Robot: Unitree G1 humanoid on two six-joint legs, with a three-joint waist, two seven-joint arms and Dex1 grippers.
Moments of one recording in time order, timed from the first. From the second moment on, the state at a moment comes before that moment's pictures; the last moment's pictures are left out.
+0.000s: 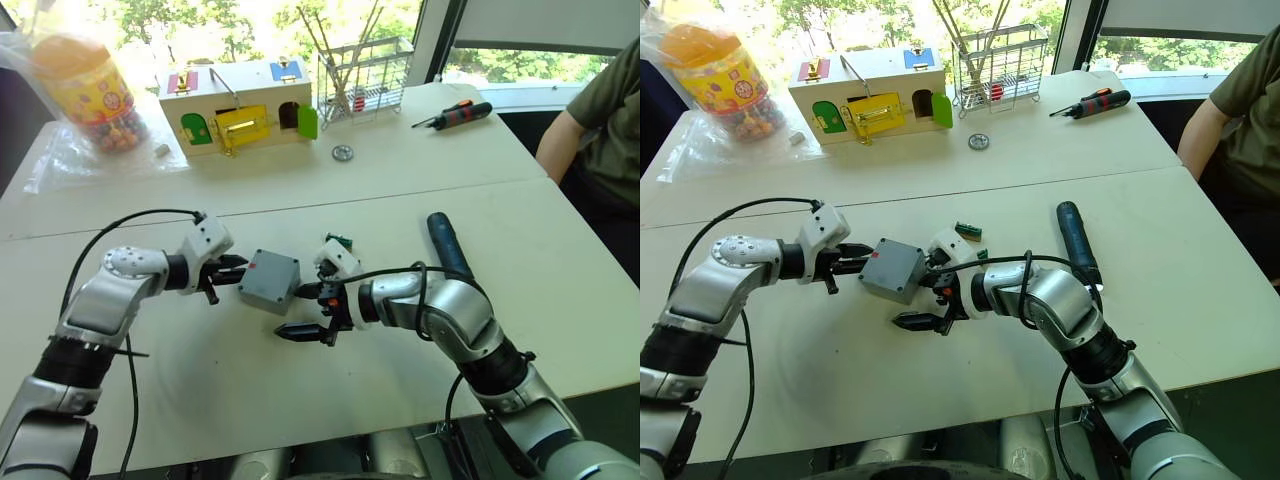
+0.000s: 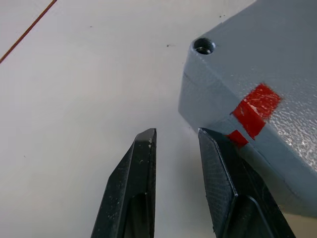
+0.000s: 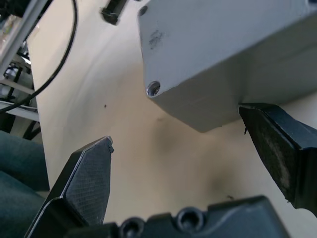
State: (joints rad) left arm -0.48 0.74 -0.16 0.09 -0.22 0.49 -1.00; right arm -0.57 -0.35 0.43 -0.30 0.55 1.09 0.64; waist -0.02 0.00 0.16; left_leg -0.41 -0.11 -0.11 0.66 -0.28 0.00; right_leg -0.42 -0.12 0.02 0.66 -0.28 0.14
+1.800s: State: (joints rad) left arm -0.37 0.89 0.01 -0.06 -0.32 0.59 -1.07; right arm -0.61 -0.58 0.27 -0.37 0.28 0.84 0.91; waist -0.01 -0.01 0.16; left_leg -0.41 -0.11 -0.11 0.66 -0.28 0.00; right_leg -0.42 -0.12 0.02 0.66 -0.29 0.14
